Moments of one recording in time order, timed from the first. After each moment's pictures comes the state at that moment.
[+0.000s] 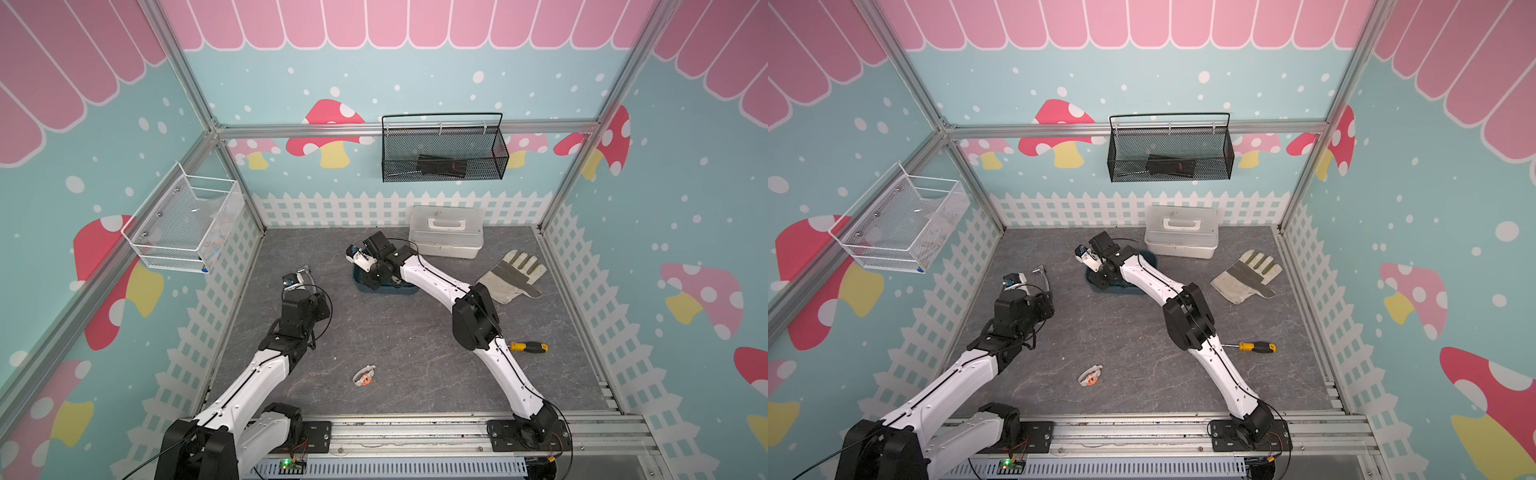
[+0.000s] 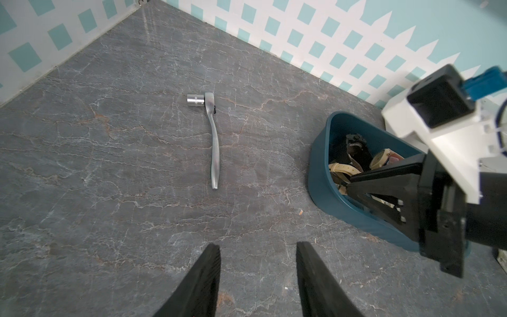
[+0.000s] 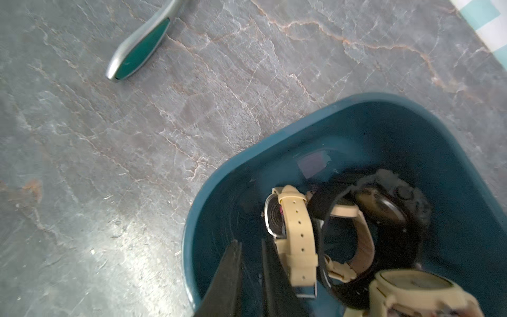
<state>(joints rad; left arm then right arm) -0.18 1.02 0.50 -0.01 -0.17 -0.47 0.74 2.49 2.31 -0.75 -0.13 -0.28</state>
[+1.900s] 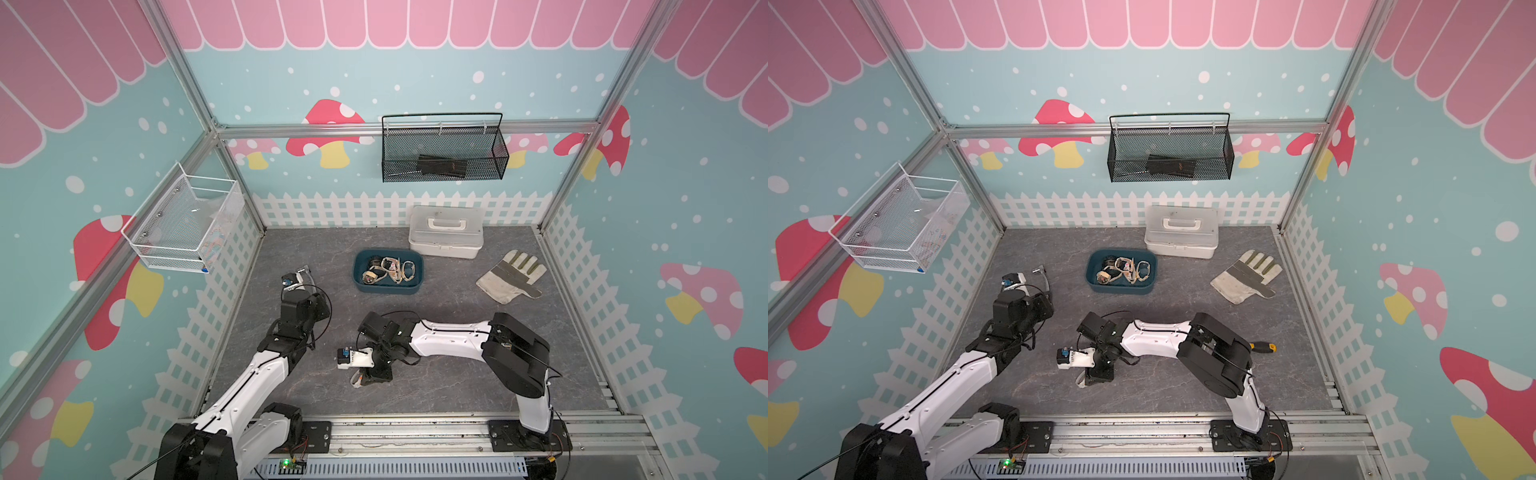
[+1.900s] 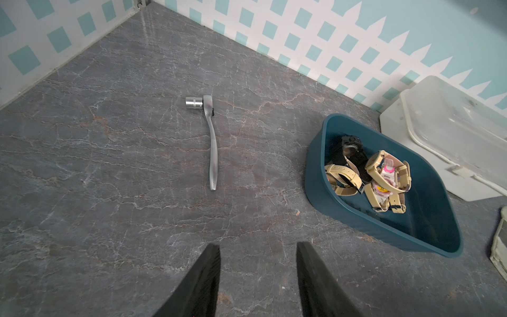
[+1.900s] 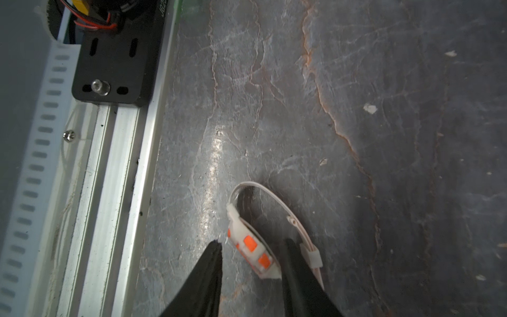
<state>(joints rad) -0.18 1.01 0.50 -0.01 -0.17 -0.47 1.10 1.97 1.29 -0.46 -0.43 -0.48</state>
